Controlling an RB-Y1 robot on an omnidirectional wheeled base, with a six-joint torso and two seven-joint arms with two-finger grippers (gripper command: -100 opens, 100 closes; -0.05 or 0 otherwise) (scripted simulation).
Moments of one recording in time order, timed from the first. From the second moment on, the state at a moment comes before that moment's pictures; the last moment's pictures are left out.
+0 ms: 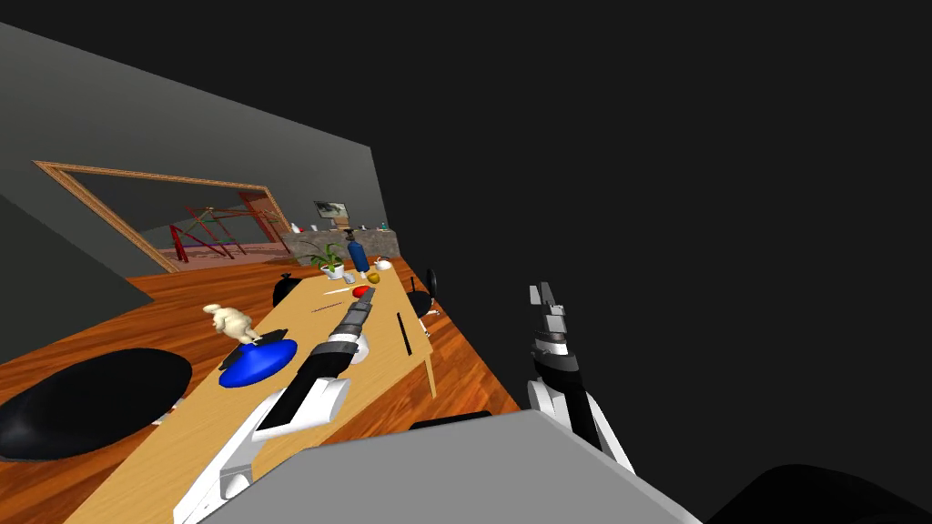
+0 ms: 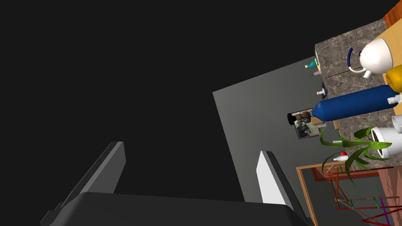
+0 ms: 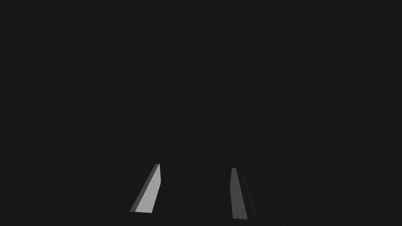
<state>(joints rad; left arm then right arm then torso) 0.30 0.18 0.10 -2.05 -0.02 -0.07 -0.31 0.54 0.04 -0.02 -2.27 0.10 -0.60 -0.02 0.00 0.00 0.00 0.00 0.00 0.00</state>
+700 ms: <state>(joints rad) 0.24 0.20 0.18 -1.94 -0.01 0.13 -0.45 0.54 0.04 -0.02 -2.27 0.10 -0.60 -0.02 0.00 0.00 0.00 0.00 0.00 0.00</state>
